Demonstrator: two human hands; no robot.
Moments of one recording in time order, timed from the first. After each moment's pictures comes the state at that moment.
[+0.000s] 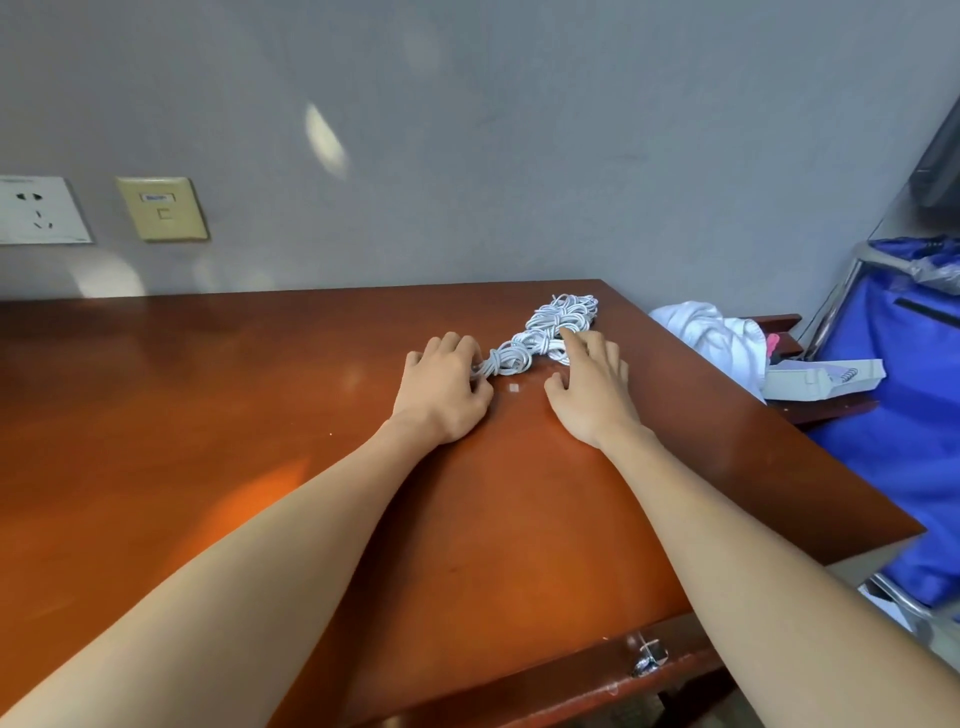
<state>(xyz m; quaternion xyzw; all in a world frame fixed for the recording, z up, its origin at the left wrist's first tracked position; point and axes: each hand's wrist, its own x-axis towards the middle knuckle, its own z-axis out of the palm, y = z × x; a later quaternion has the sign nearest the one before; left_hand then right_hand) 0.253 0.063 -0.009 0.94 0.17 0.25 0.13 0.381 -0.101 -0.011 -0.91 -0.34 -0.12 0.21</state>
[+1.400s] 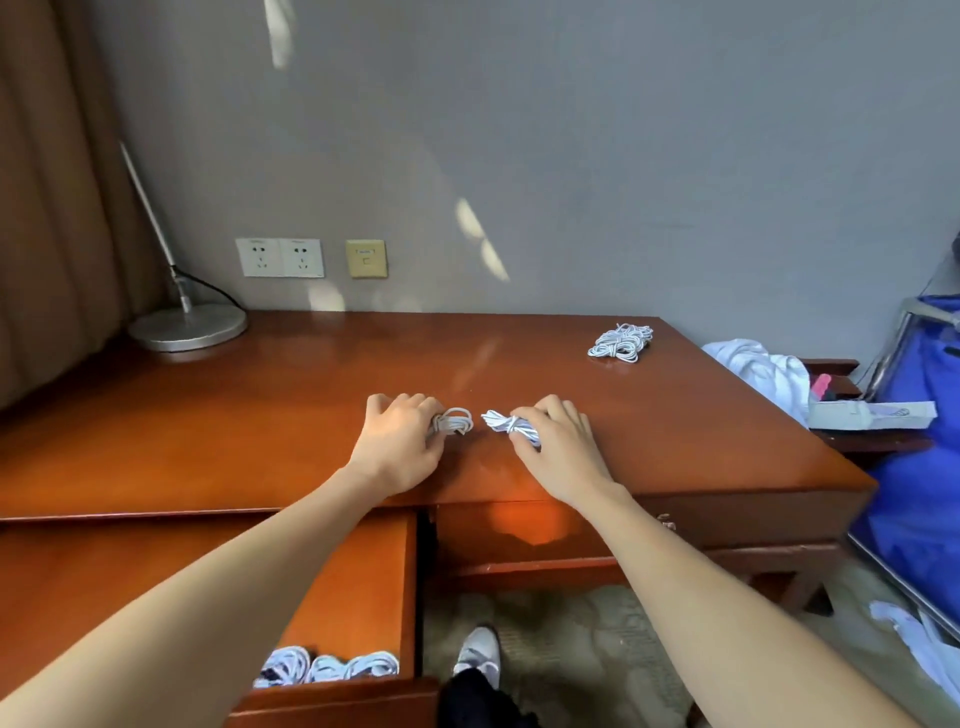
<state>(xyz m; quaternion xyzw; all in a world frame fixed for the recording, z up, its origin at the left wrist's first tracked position) -0.050 0.029 0.015 0.94 0.24 0.24 0.03 0.127 -0.136 0.003 -0.82 -0.51 -0.11 0.23</state>
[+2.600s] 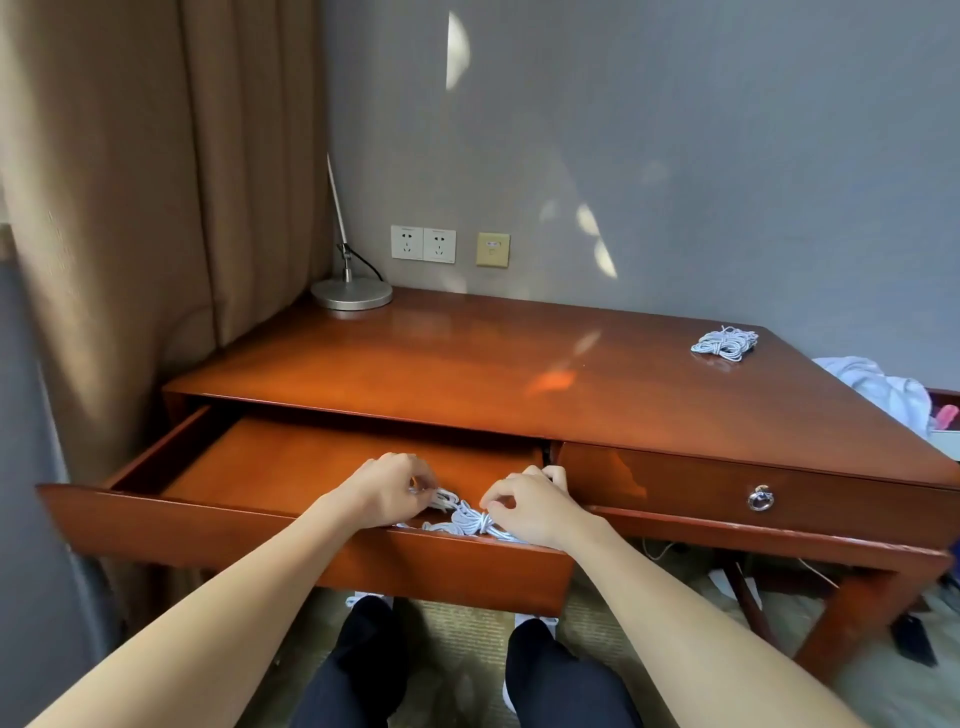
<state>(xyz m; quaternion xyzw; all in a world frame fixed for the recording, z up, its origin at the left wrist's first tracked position) -0.279 0.023 -0.042 0.93 0.32 0.08 0.16 -0.086 -0.127 -0.043 -0.78 -0.60 0.14 0.13</state>
